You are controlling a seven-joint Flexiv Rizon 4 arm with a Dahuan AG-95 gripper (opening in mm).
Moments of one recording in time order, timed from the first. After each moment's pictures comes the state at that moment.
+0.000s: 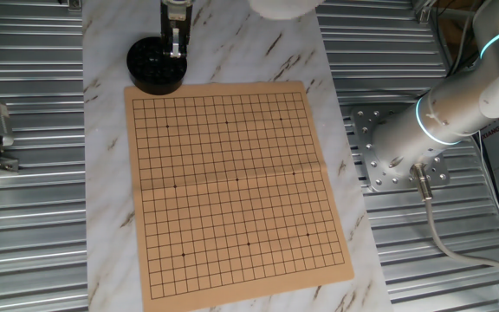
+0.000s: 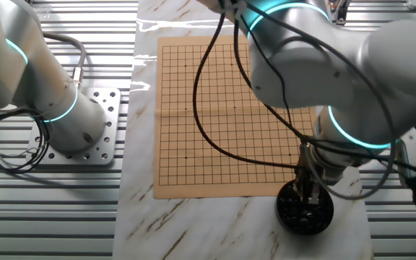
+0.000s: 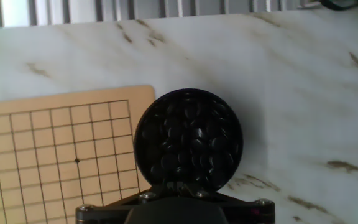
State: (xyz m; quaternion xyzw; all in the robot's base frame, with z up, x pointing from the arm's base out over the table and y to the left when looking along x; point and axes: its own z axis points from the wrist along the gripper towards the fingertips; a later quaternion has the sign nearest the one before) arm 0.554 -0.193 0.116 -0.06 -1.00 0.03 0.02
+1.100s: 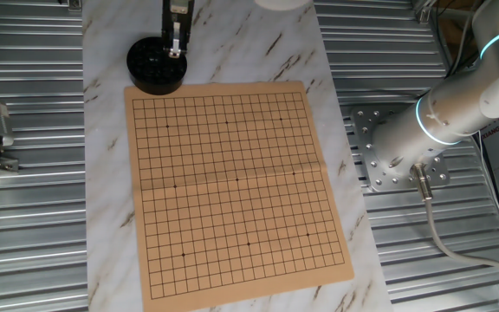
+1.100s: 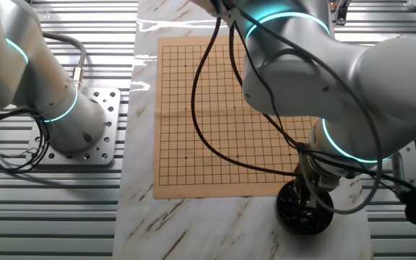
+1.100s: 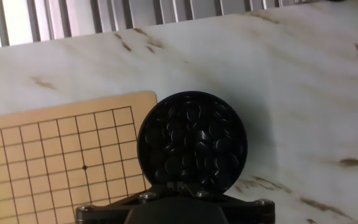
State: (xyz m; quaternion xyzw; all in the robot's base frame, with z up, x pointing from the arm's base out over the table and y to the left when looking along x) arm 0.552 -0.194 0.116 -0.05 -1.00 0.02 0.00
